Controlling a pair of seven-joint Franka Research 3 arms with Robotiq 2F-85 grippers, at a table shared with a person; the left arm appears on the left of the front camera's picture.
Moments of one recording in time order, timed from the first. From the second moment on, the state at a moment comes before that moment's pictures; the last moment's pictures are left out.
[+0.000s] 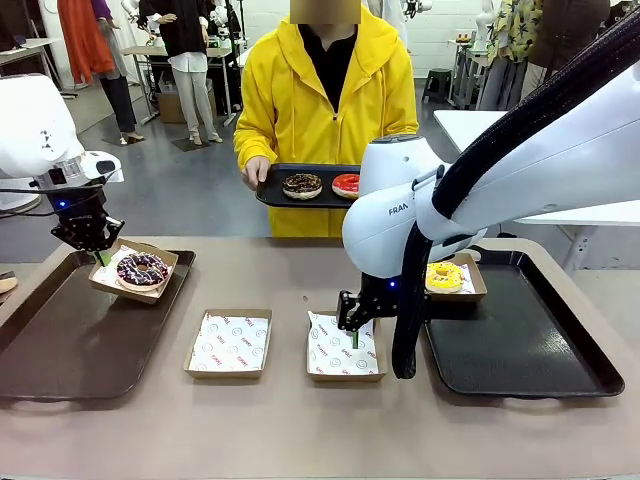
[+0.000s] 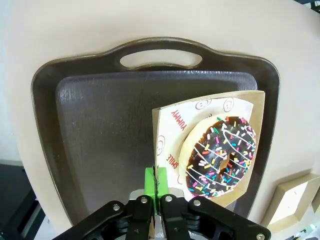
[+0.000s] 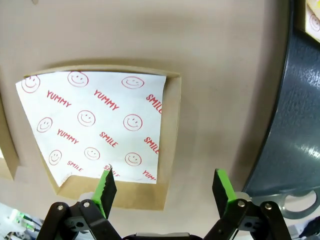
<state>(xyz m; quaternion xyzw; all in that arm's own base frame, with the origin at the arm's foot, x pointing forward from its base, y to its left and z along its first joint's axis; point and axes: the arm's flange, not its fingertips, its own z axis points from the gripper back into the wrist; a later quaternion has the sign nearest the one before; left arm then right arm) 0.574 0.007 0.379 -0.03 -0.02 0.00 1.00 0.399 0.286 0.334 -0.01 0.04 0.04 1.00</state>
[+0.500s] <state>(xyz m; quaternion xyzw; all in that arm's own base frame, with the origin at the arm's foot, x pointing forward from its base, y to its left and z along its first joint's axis) 0.586 0.001 0.376 -0.03 -0.02 0.00 1.00 0.405 0.283 0.318 0.00 0.05 0.02 1.00</state>
